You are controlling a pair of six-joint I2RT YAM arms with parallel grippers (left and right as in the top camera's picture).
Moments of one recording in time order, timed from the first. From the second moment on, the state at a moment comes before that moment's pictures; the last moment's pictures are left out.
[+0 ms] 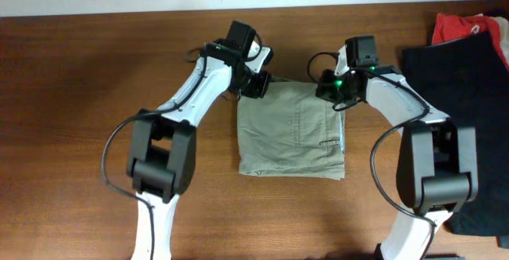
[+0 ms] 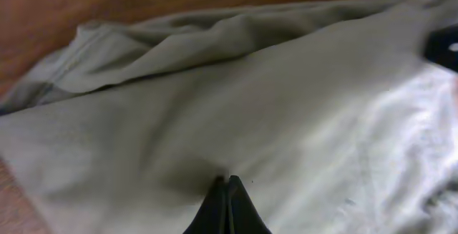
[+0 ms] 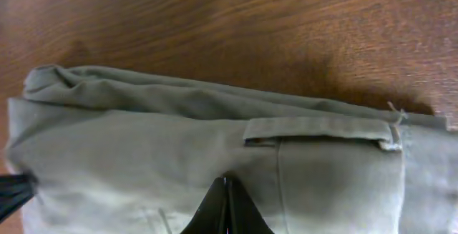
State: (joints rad) left arm -0.40 2.29 1.87 -0.81 0.36 -0.07; right arm 0.07 2.00 1.35 -0.48 -0.34 0.40
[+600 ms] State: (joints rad) left arm -0.15 2.33 1.90 -0.94 0.37 -0.13; right arm 0.02 2.00 1.43 -0.77 -0.15 0.47
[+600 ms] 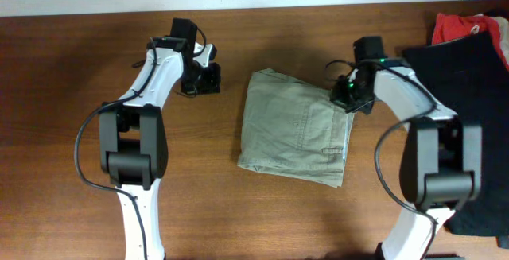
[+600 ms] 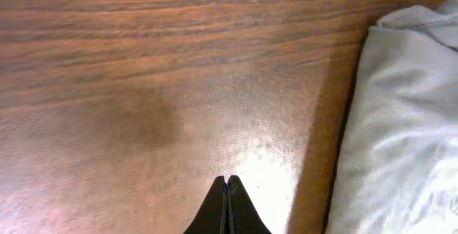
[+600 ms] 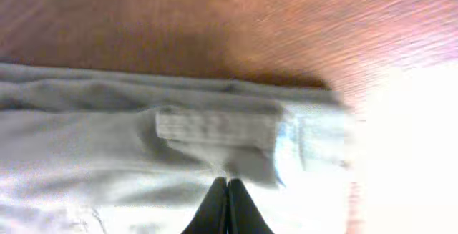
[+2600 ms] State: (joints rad) left arm -0.26 2.11 1.61 -0.82 0.34 -0.02; right arm -0.21 1.69 1.30 -0.88 0.04 0.65
